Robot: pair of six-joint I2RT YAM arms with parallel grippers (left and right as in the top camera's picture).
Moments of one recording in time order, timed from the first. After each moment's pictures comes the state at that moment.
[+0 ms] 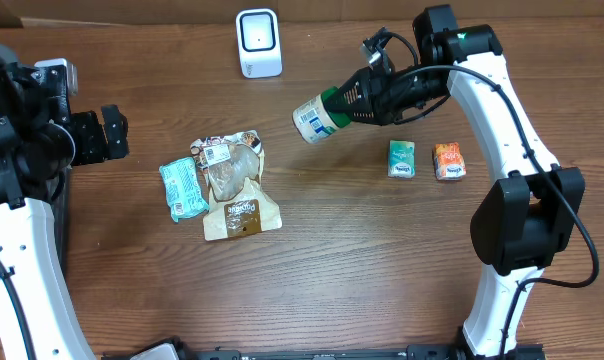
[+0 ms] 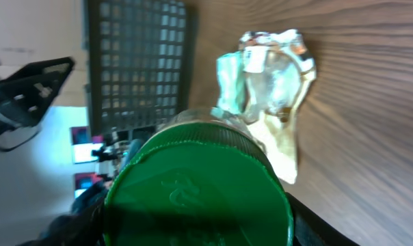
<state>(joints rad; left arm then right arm) 0.35 1.38 1.58 -1.10 0.24 0.14 0.16 2.11 1.98 -1.30 -1.14 -0.05</state>
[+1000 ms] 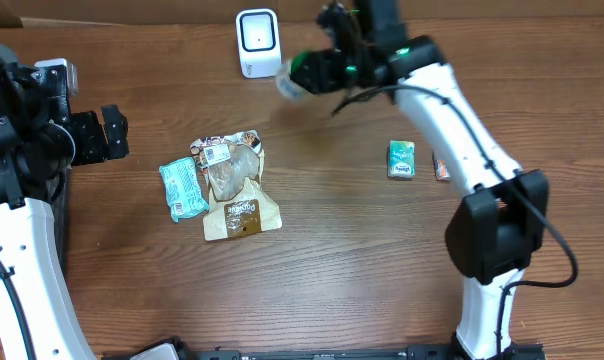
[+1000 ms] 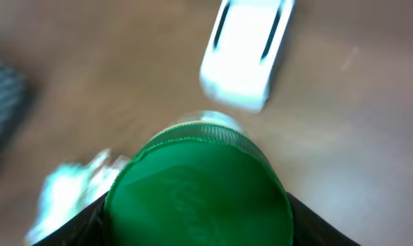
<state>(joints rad) 0.35 1.38 1.58 -1.10 0.24 0.14 0.41 2.11 1.98 -0.61 -0.29 0.09</state>
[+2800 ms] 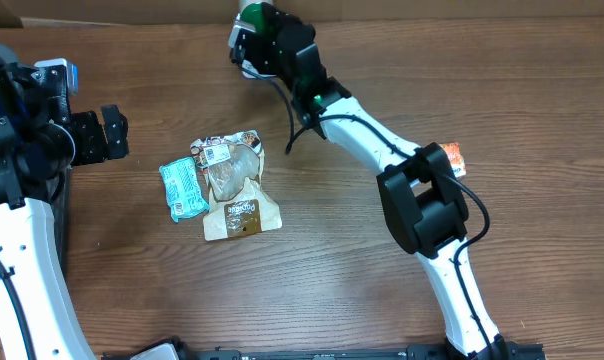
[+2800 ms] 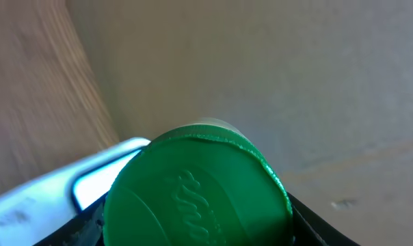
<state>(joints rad) 0.35 1.38 1.58 -1.10 0.24 0.14 0.56 2.44 1.98 0.27 0.08 -0.96</state>
